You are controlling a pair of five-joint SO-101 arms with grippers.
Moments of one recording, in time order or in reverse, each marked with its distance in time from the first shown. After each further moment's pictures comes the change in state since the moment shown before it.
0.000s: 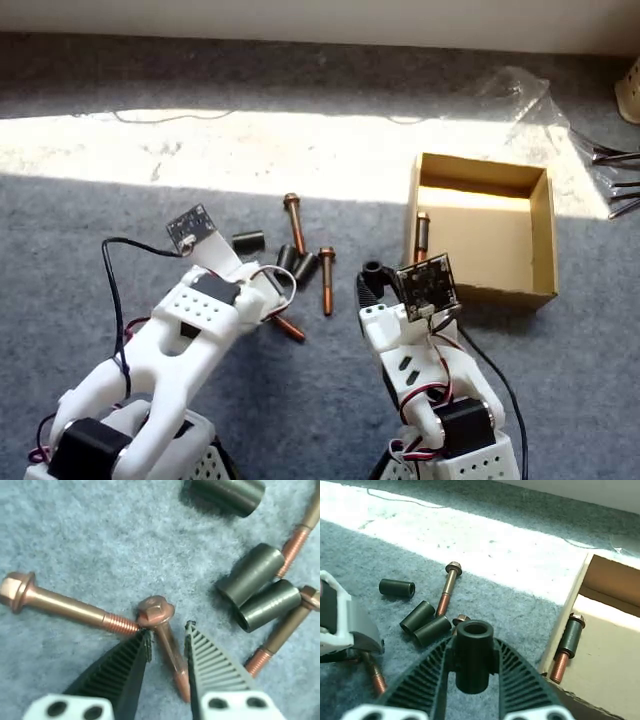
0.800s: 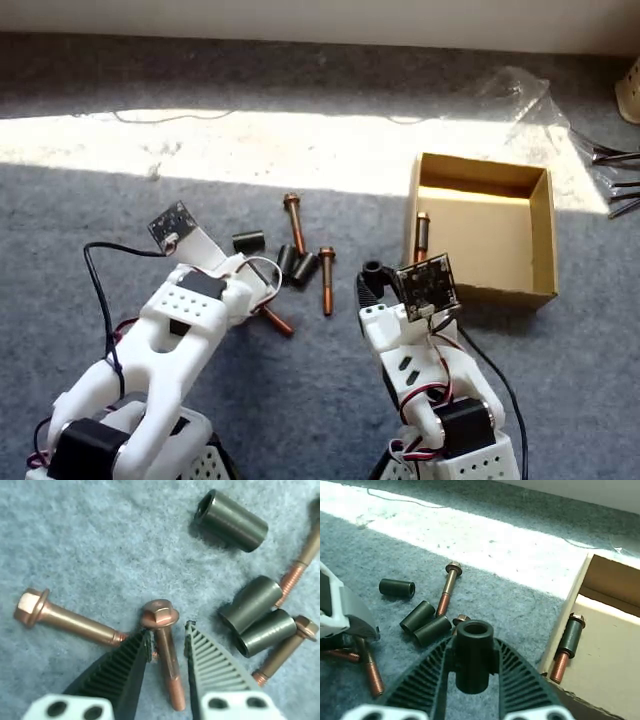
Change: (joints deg) left arm -4.5 0.0 0.6 -2.7 0.0; right arm 0.0 0.0 0.0 0.0 0.0
